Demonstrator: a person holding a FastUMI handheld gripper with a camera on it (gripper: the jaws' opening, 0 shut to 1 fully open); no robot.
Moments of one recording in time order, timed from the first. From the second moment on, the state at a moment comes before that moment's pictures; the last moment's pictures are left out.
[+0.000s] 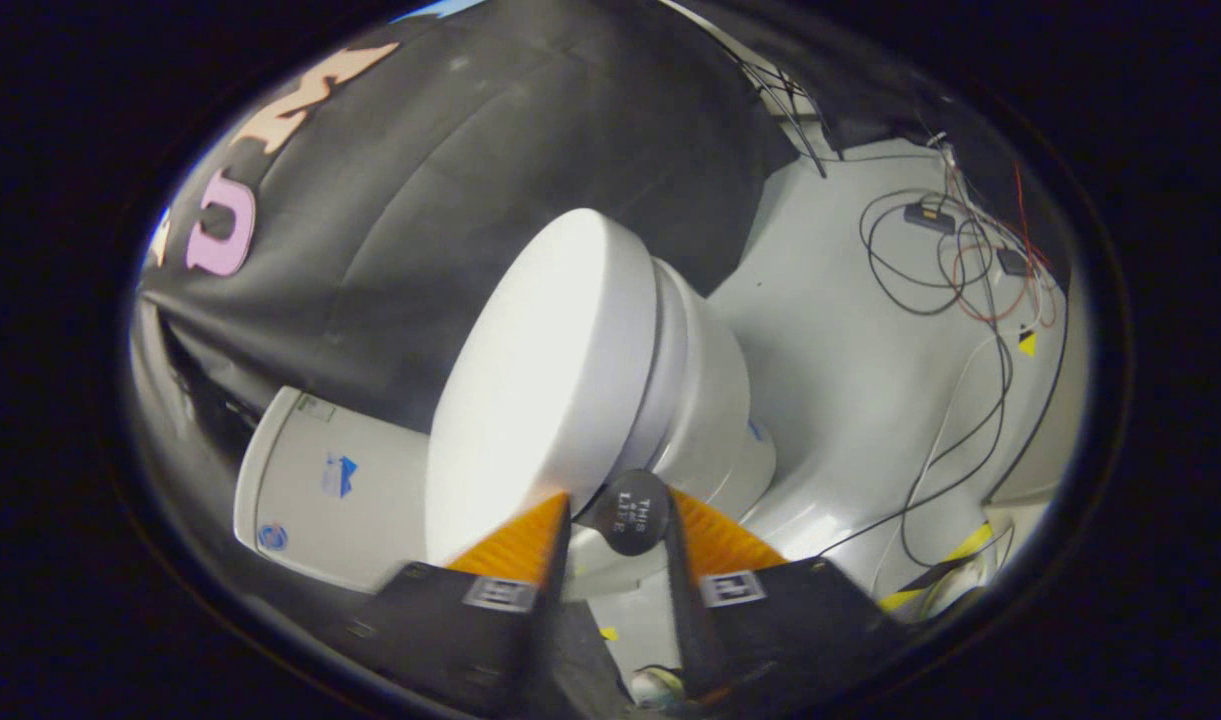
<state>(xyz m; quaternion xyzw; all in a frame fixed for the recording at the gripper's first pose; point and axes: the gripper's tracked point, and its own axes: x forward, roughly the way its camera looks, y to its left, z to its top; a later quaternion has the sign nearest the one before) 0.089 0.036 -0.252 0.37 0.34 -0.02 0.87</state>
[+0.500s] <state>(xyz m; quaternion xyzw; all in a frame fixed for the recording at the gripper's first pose) 0.090 0.042 -0.242 0.45 0.32 0.02 0.83</state>
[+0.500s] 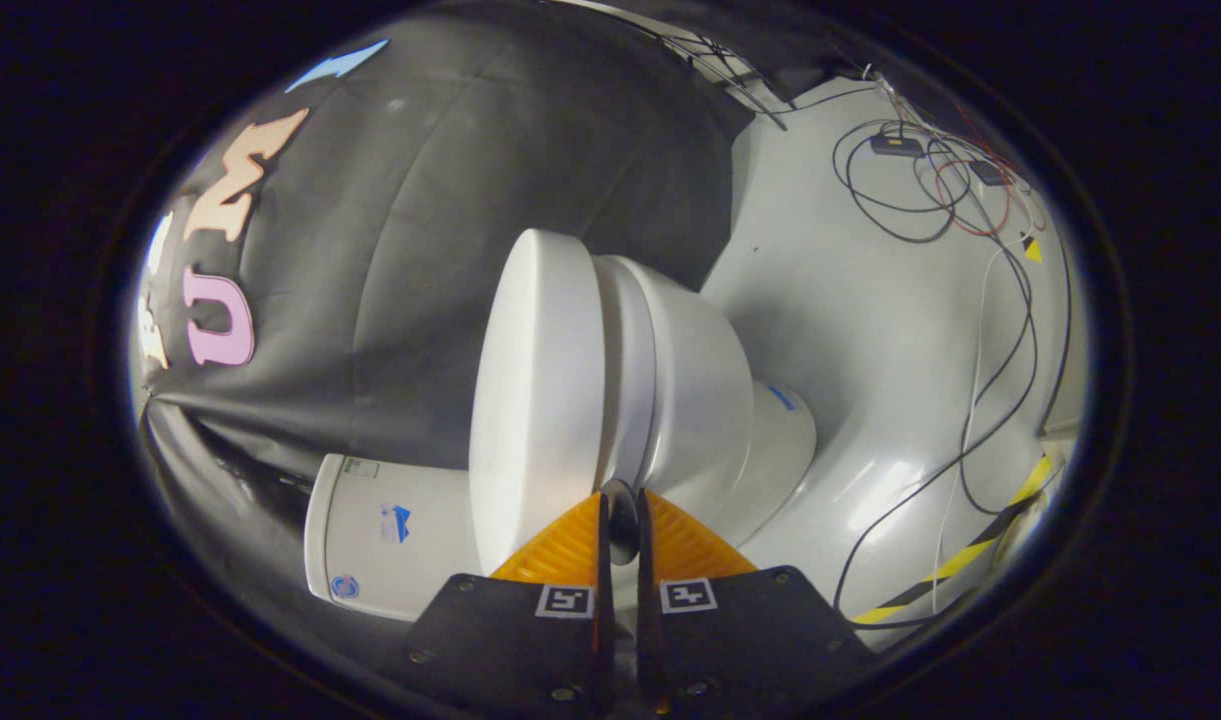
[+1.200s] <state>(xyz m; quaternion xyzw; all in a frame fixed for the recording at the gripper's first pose) 0.091 0.052 -0.201 0.37 0.28 0.03 0.88</state>
